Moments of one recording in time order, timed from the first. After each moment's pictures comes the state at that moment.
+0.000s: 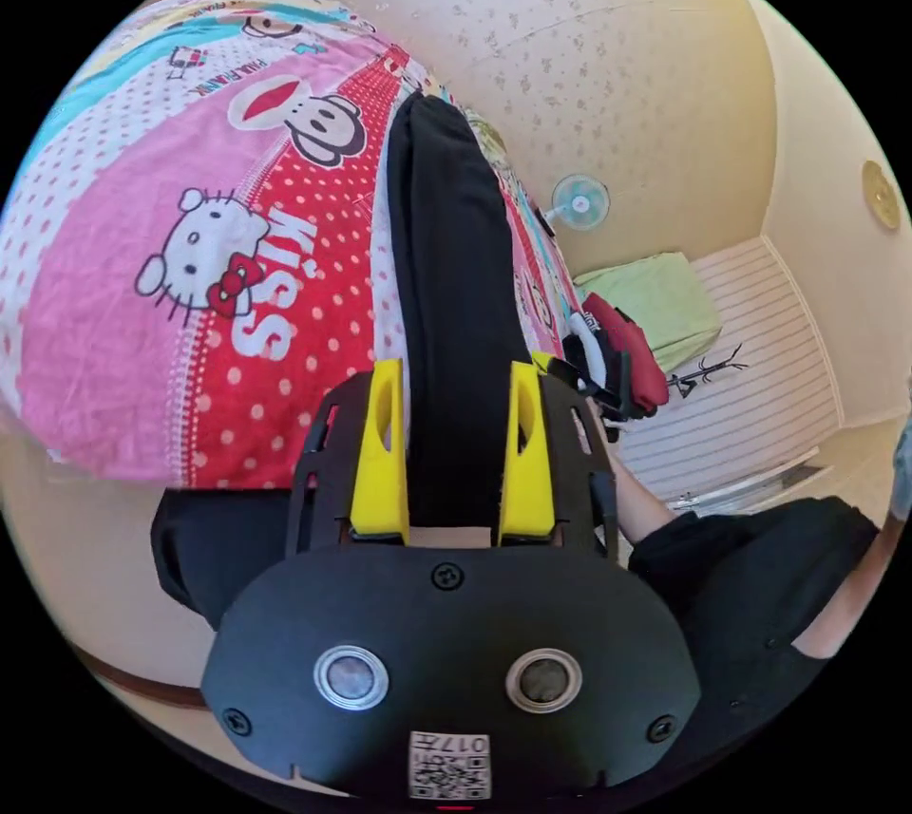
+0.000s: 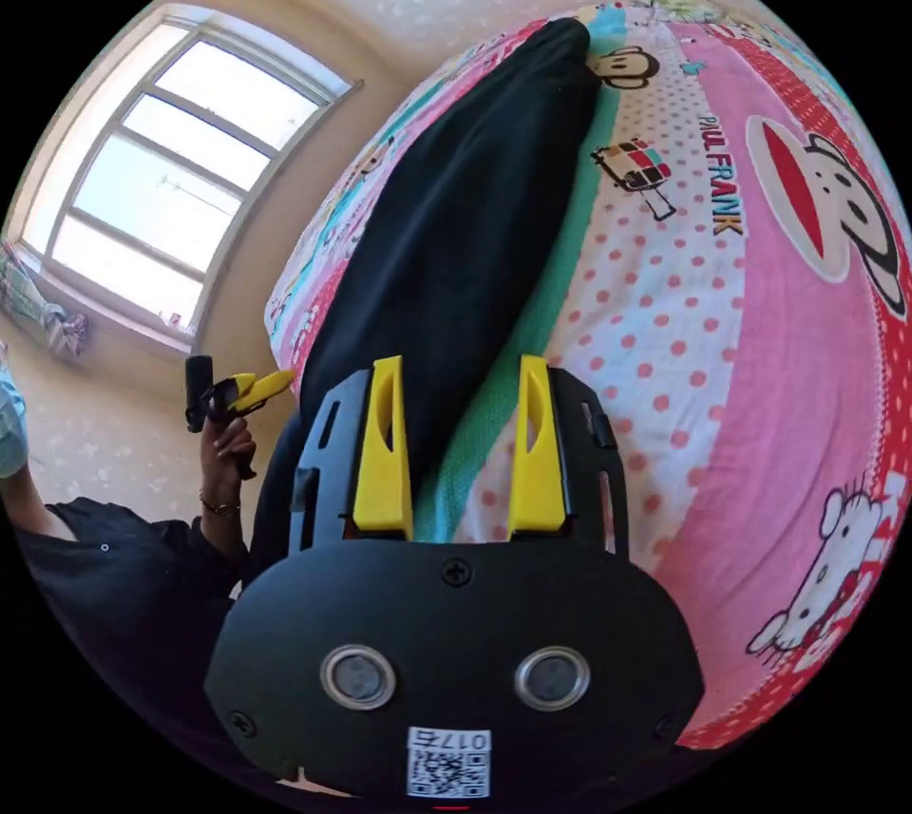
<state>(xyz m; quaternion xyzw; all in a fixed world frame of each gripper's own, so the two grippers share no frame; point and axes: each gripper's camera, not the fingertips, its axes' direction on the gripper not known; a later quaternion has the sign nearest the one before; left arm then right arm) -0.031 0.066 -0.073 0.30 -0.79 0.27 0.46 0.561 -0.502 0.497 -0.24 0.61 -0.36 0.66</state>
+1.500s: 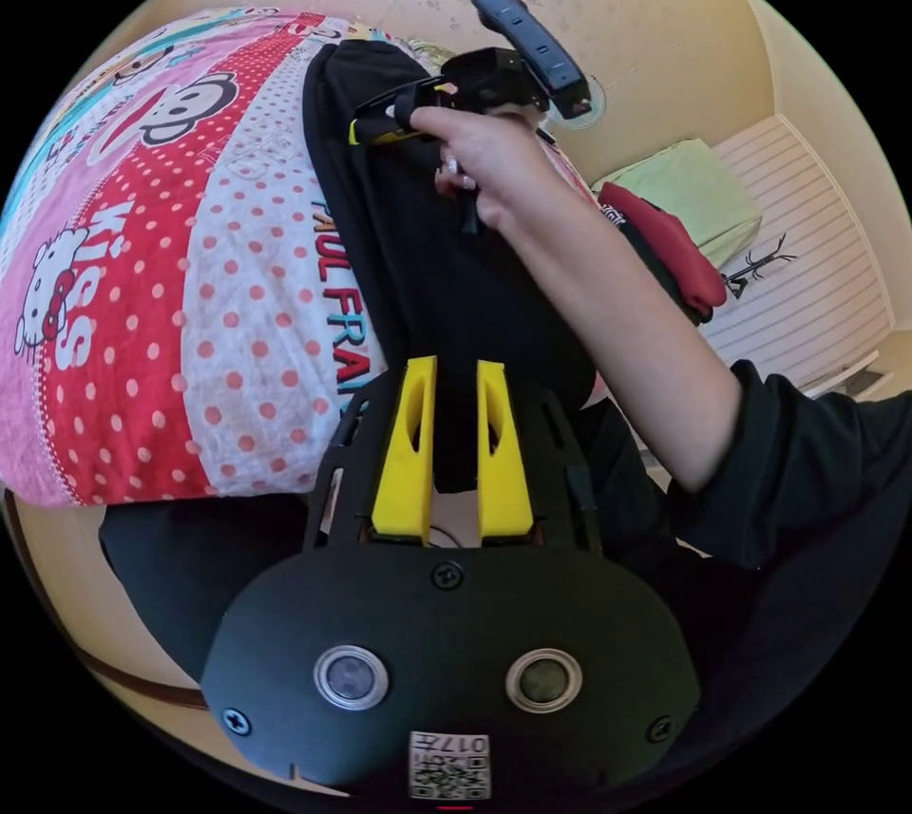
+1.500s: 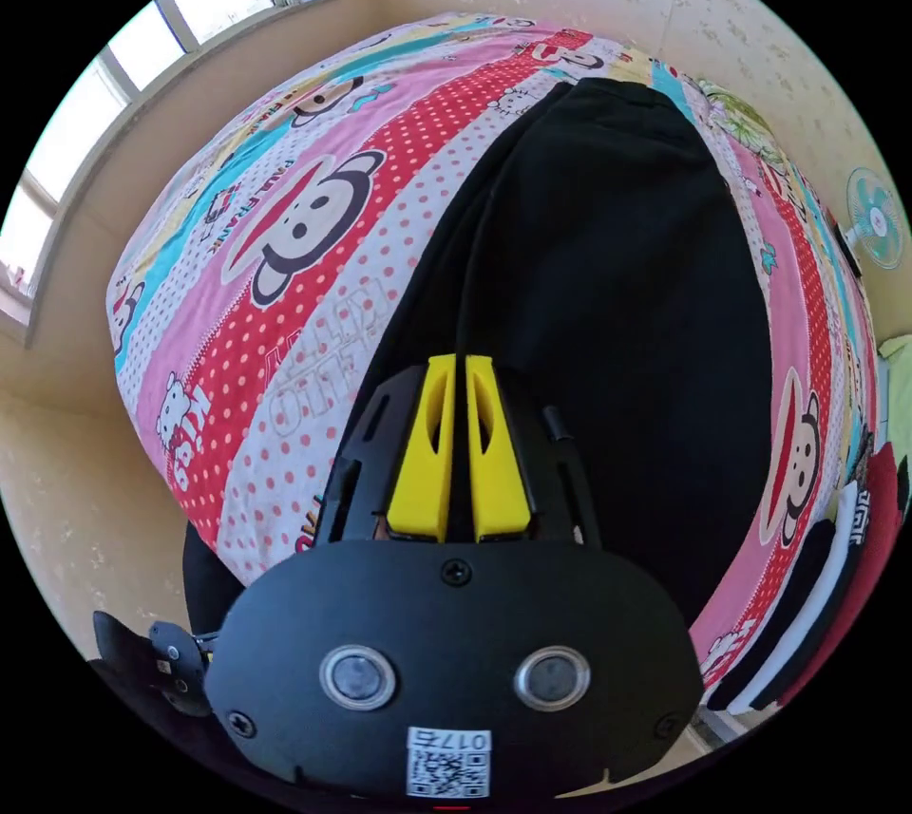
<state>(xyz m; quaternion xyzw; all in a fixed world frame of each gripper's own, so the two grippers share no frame) -0.136 0.044 -0.039 0.20 -0.87 0.22 0.39 0.689 -0.543 0.733 -0.23 0.79 -0.40 0.41</state>
